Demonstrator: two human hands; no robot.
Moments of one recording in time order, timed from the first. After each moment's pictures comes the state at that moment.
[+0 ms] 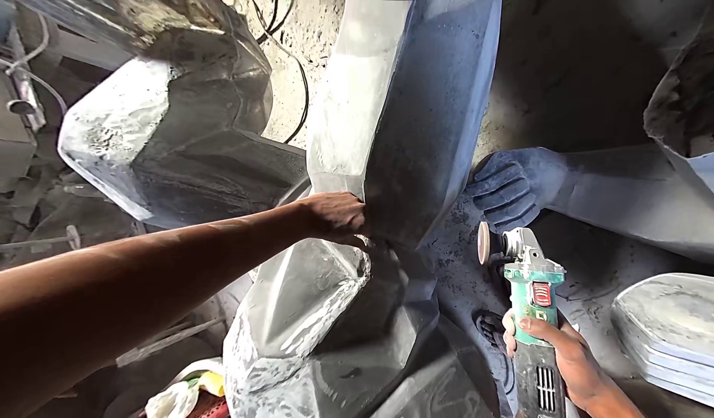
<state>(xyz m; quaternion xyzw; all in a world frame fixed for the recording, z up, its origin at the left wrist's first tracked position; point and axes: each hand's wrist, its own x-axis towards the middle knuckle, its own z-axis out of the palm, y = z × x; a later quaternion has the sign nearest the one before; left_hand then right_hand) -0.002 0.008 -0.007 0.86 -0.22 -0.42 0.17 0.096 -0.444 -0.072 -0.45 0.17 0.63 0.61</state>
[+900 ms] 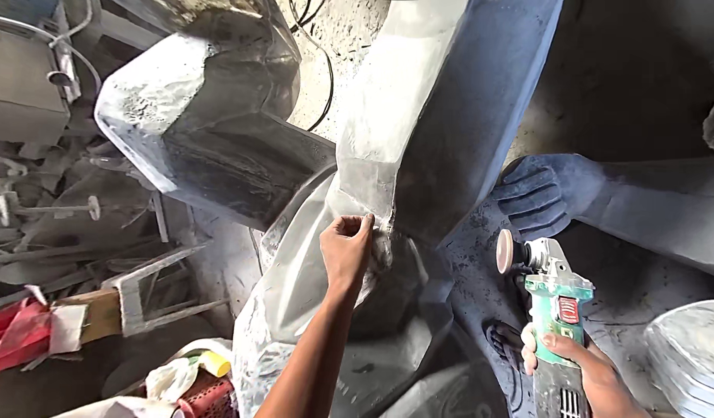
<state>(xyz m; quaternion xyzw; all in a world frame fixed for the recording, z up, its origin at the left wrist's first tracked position) -0.076 -0.105 -0.006 0.65 0.69 0.09 0.30 0.080 -0.442 -0.072 -0.43 0.18 0.64 0.61</state>
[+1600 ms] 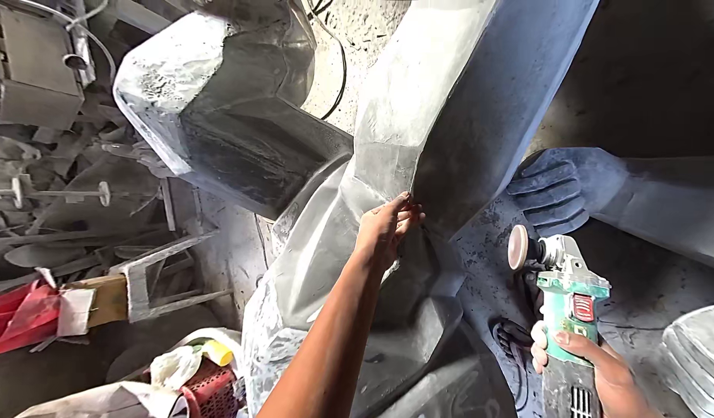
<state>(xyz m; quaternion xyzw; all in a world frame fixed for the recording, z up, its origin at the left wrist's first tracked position) -0.039 -0.100 -0.013 0.31 0.72 0.14 0.60 0.067 -0.441 -0.070 -0.43 0.19 0.64 0.61</state>
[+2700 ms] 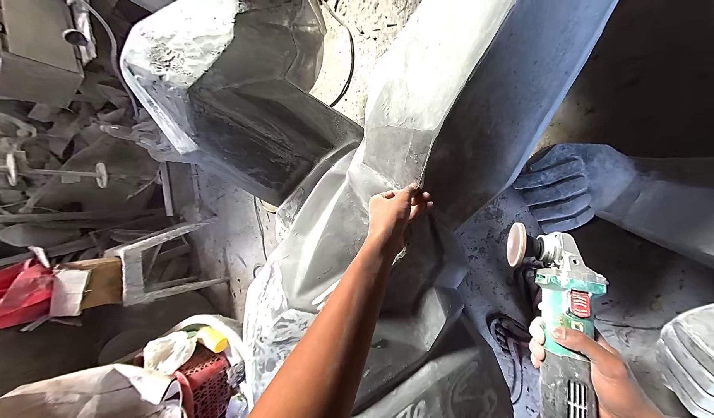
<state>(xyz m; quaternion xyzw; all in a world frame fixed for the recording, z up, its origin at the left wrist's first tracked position) -0.039 -0.104 -0.019 0.35 0.72 0.16 0.58 0.059 -0.444 -0.070 -0.44 0.17 0.65 0.59</state>
